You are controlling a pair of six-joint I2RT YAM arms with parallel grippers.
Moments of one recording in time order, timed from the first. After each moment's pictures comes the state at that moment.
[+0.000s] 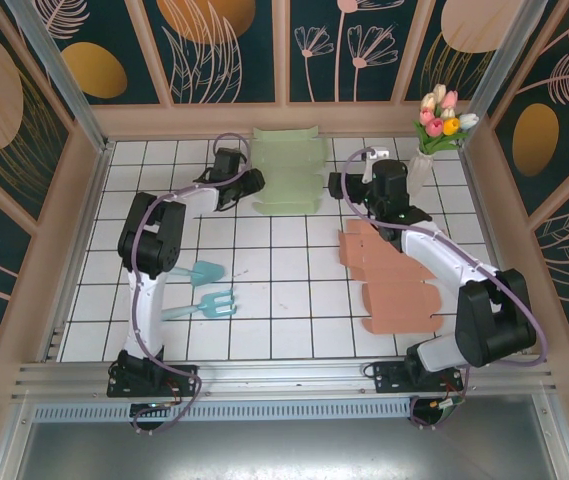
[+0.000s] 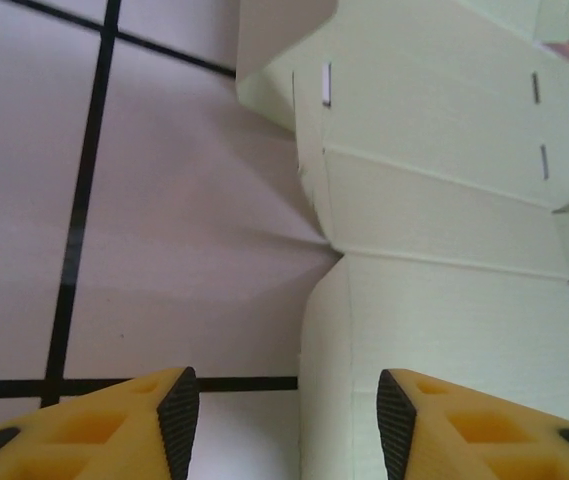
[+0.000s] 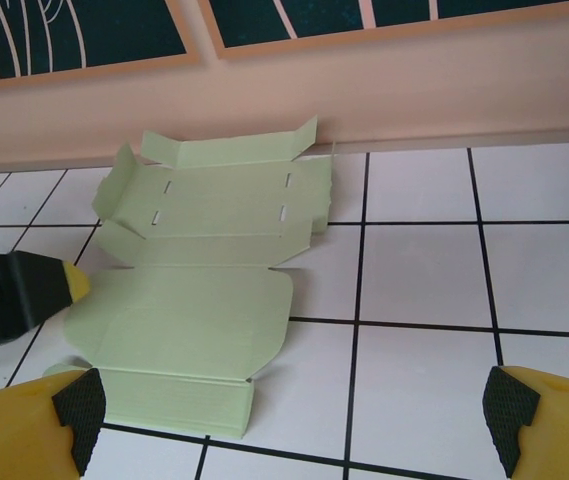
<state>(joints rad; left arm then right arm) -0.35 2.25 1.53 -0.01 0.12 -0.64 0.36 1.43 0.95 0.07 0.03 0.23</state>
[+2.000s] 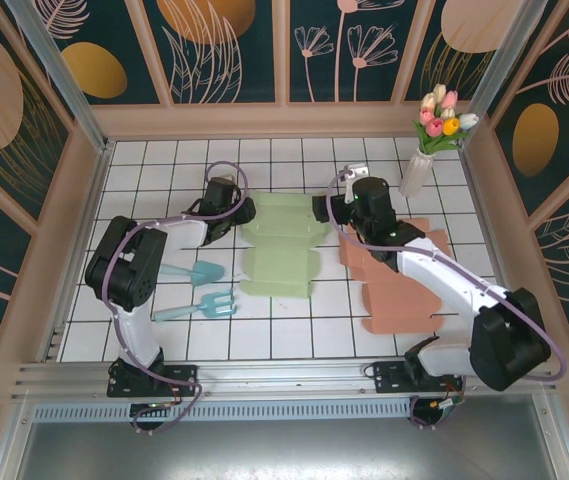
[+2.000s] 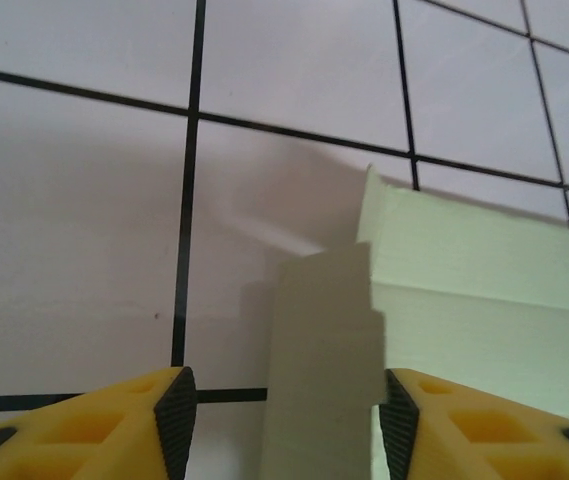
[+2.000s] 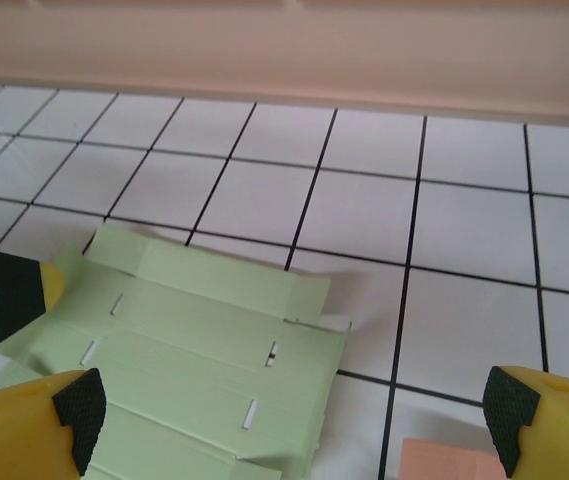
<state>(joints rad) -0.41 1.90 1.03 0.13 -0.01 -0.55 0.54 1.32 0.89 -0.05 0.14 0.18</state>
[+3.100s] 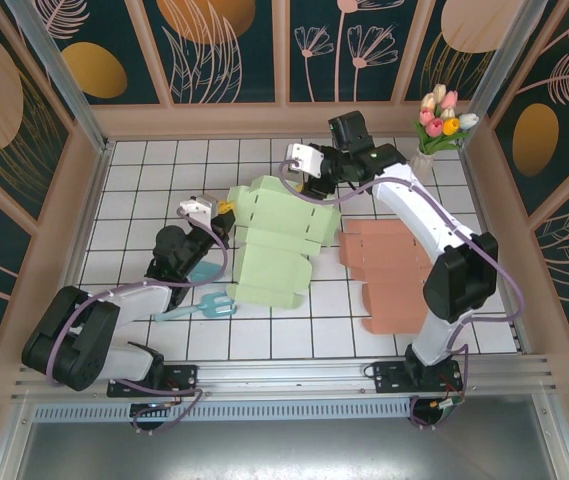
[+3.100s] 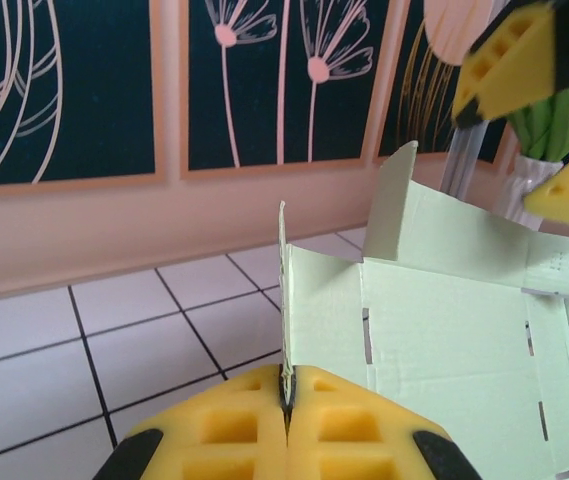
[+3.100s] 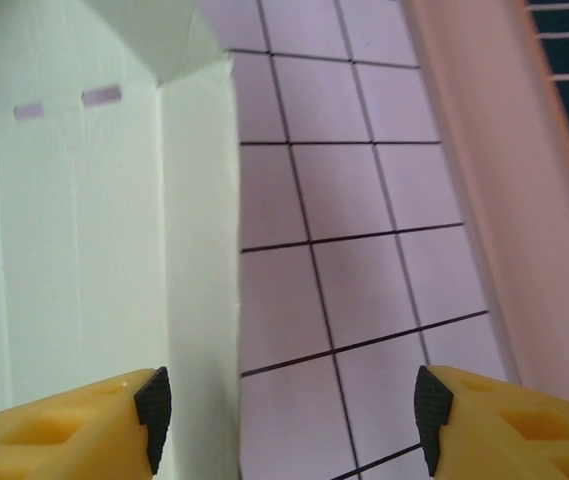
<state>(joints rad) -0.42 1.36 0.40 1.01 0.19 -0.12 0.49 1.76 1.69 -0.75 -0.36 -0.96</state>
